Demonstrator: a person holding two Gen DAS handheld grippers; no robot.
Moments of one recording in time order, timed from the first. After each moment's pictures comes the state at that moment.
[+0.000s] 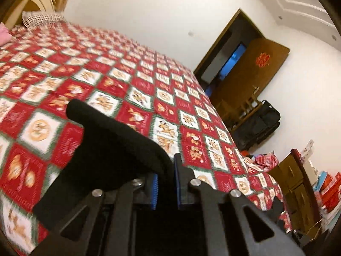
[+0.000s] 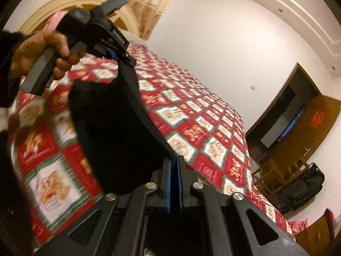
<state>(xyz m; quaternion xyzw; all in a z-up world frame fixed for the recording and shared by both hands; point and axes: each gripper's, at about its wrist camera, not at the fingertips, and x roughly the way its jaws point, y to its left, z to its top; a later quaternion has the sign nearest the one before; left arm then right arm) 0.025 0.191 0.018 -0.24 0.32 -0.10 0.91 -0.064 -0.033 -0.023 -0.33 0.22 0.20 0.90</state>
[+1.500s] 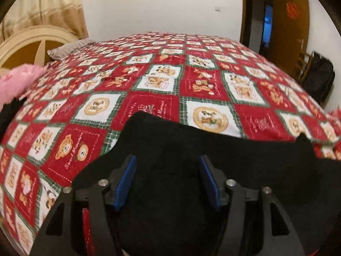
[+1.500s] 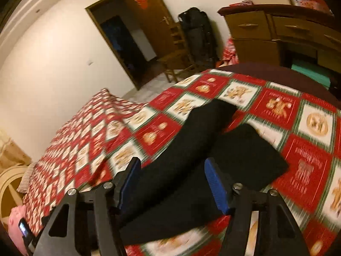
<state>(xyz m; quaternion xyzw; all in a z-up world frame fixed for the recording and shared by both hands) 0.025 0.180 -0.075 -0.02 0.38 0.08 0.92 -0.059 -0.387 -0.017 0.28 0.30 -0.19 0.89</state>
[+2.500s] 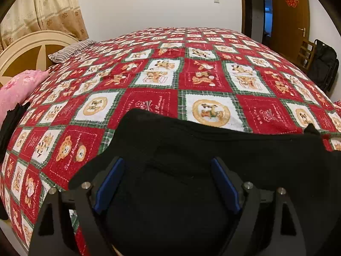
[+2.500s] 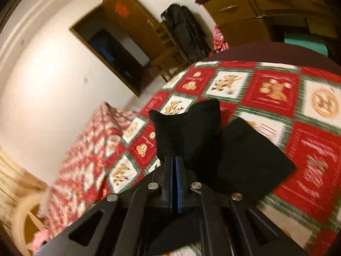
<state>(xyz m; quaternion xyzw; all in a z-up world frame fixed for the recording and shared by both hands) 0.032 0.172 -0.080 0.01 0.40 0.10 0.91 -0.116 -0.436 -0.044 0.41 0.24 -0.18 0.86</state>
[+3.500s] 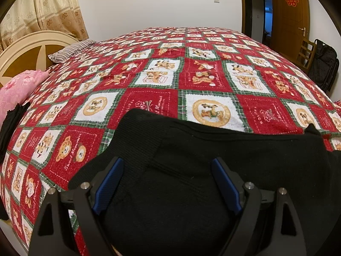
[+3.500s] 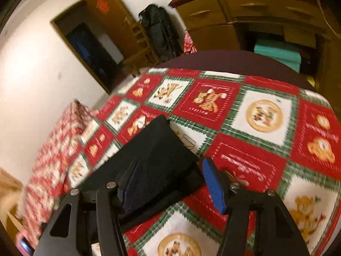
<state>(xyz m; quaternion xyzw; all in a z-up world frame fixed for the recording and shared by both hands) 0.032 0.172 -0.080 0.01 0.40 0.10 0.91 -0.127 -0.482 -0.047 0.31 0.33 -0.27 0.85</state>
